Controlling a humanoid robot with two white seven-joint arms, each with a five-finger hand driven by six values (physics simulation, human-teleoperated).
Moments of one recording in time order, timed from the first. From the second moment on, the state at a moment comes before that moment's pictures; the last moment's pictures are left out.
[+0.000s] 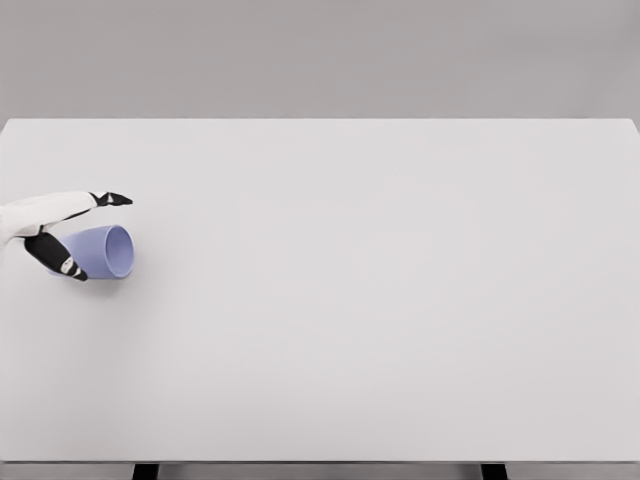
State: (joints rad) left arm -0.40 1.04 -0.50 -1.77 -0.12 0.26 -0.61; right arm 0.00 0.00 -0.20 0.05 -0.06 -0.07 0.09
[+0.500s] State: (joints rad) left arm -0.37 0.99 -0.50 -1.75 -0.19 0.27 -0.61; right arm 0.00 0.00 -0.20 0.05 -0.06 -0.07 0.09
